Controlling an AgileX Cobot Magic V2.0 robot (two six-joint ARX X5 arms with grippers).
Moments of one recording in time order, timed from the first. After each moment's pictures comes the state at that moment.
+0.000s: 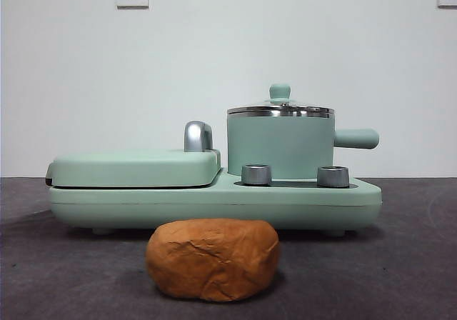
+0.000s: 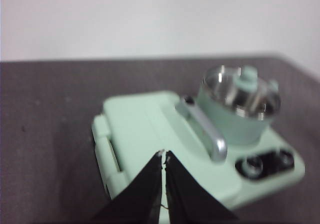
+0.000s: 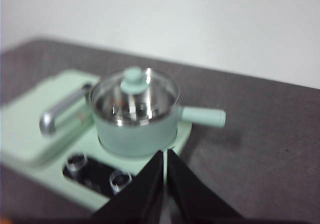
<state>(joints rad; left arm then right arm) -0.06 0.62 0.79 -0.47 0.43 0.00 0.05 0.52 0.75 -0.51 -0.39 -0.10</state>
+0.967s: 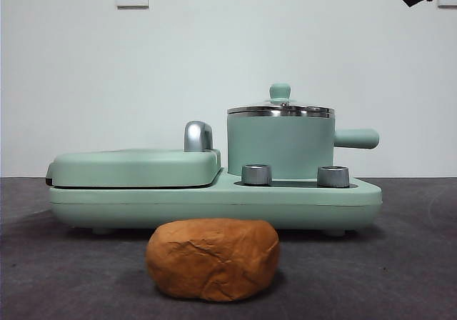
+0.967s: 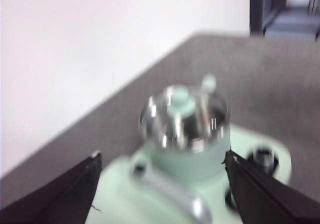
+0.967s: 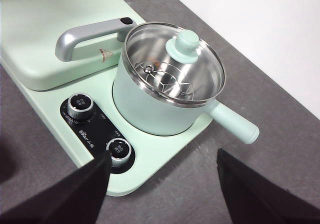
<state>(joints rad) -0.34 1.01 0.95 -0.13 0.47 0.34 0.28 0.75 0.82 -0.51 -0.27 -0.49</state>
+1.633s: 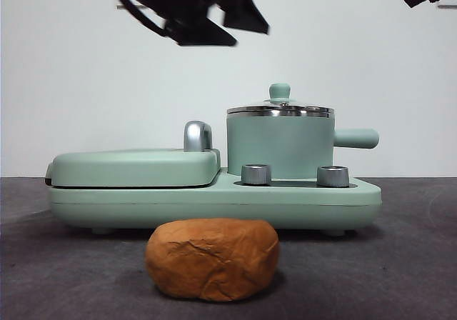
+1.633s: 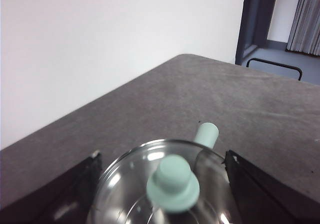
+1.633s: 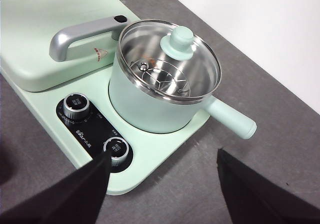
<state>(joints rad) -0.55 1.72 1.32 0.23 0.34 0.11 0.28 0.75 0.82 -0.51 -0.26 -0.47</state>
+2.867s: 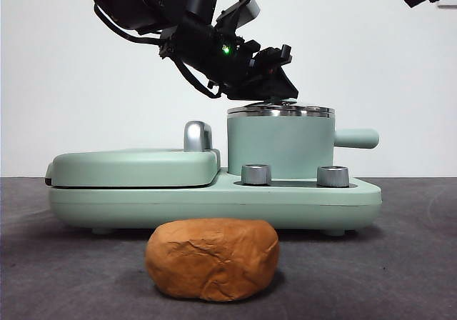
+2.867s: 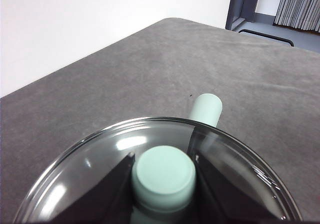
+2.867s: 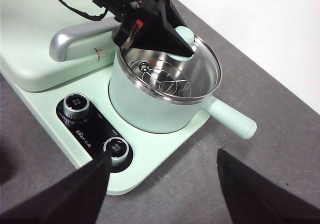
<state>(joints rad) -0.60 2.00 1.47 0.27 0.34 0.12 0.28 0.75 0.82 -0.51 -0.26 -0.47</state>
